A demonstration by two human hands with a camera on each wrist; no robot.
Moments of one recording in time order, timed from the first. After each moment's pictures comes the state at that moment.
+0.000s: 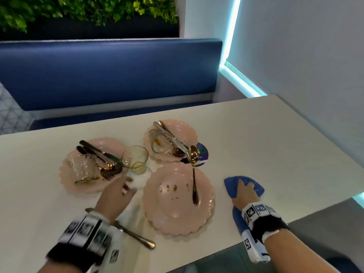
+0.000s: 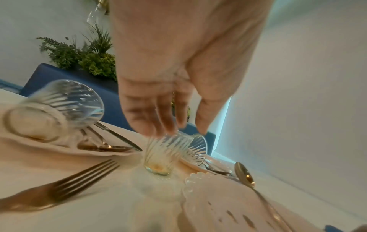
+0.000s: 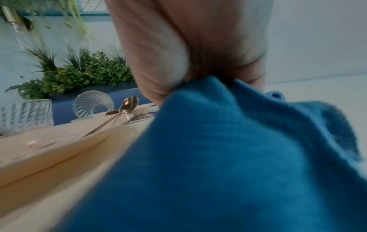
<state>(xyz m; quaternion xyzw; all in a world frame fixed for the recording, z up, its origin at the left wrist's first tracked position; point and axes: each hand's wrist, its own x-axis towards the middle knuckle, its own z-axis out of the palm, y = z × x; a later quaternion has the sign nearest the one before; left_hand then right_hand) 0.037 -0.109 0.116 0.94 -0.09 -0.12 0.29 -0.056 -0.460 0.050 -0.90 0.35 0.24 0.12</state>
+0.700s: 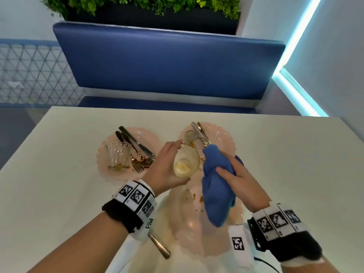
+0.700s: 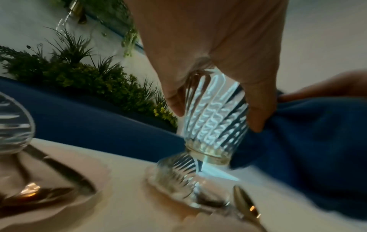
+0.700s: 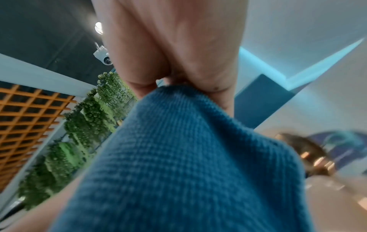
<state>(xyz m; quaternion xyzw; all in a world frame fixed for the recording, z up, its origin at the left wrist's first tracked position) 0.081 -0.152 0.133 0.89 -0.21 -0.01 0.40 0.023 -0.355 0.171 -0.81 0.08 0.09 0.58</state>
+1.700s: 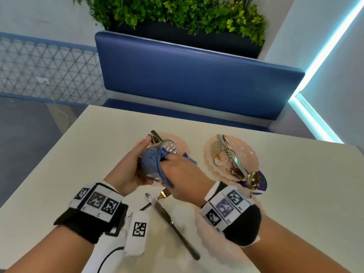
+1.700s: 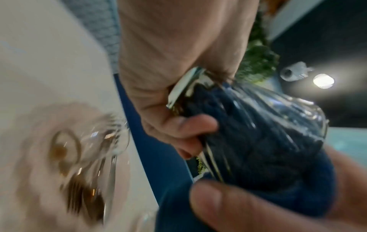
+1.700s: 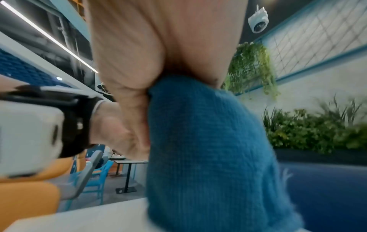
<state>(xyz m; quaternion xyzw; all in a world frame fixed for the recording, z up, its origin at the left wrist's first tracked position) 0.056 0.002 0.192 0.58 0.12 -0.22 0.78 0.039 -0.150 0.223 -0.90 -0.40 0.00 0.14</state>
